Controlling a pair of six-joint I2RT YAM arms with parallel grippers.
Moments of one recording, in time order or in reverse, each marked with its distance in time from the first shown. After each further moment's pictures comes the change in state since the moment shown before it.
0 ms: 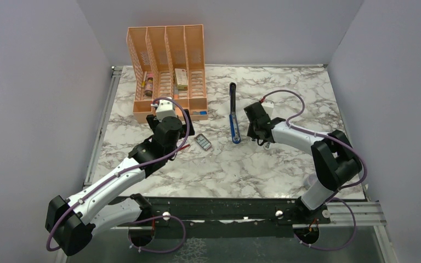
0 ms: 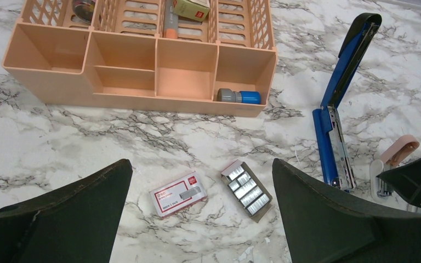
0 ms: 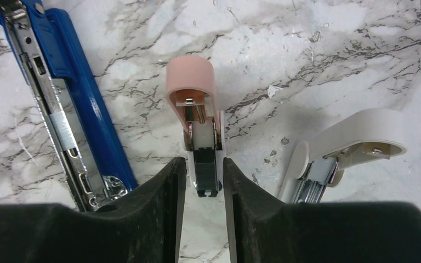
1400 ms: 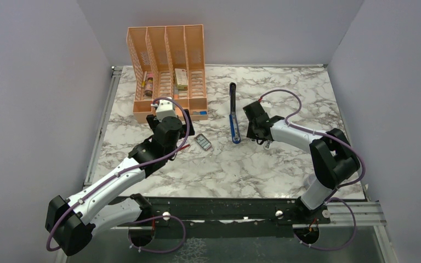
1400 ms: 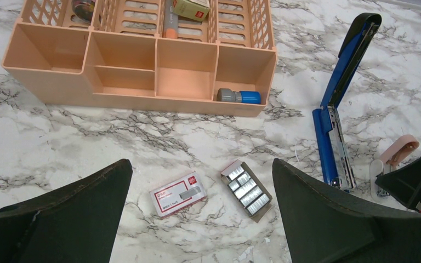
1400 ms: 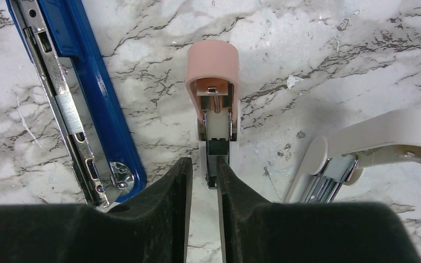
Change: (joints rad) left arm 0.000 0.000 0.000 0.000 0.001 0.000; right arm 0.000 0.016 0.037 -0.044 -0.068 -0.021
